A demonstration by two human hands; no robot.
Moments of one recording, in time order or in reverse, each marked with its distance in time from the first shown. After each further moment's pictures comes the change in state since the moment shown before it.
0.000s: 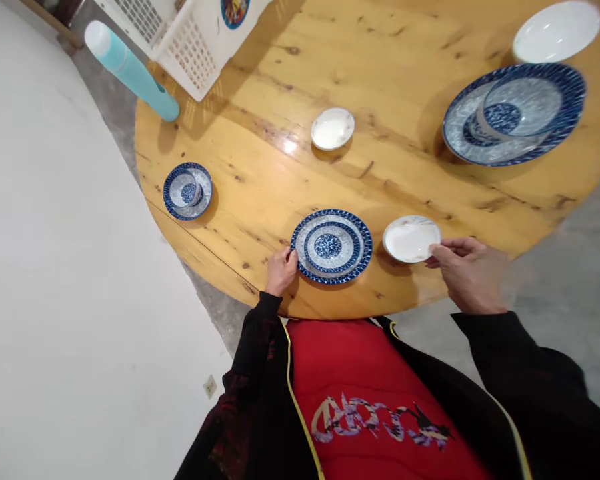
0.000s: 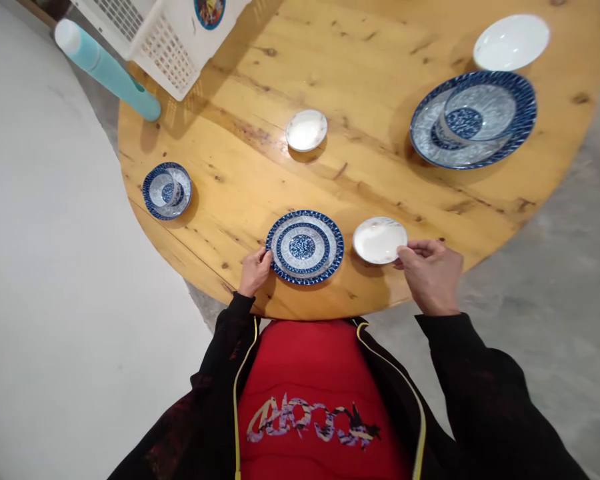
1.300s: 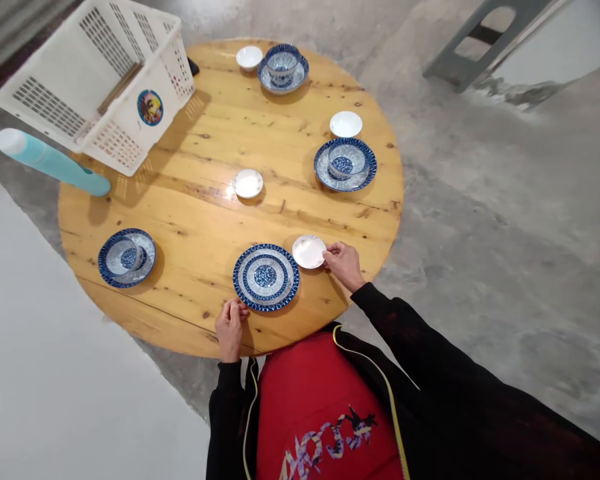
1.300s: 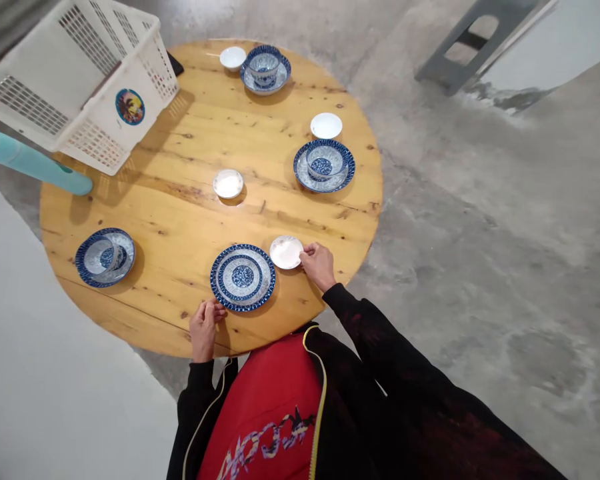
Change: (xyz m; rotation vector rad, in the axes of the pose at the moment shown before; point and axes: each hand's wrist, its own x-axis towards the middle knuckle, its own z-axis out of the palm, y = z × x) left_hand -0.034 -0.032 -0.016 -0.469 0.100 -0.269; right_hand 0.004 0.005 0.049 -0.091 -0.055 -0.099
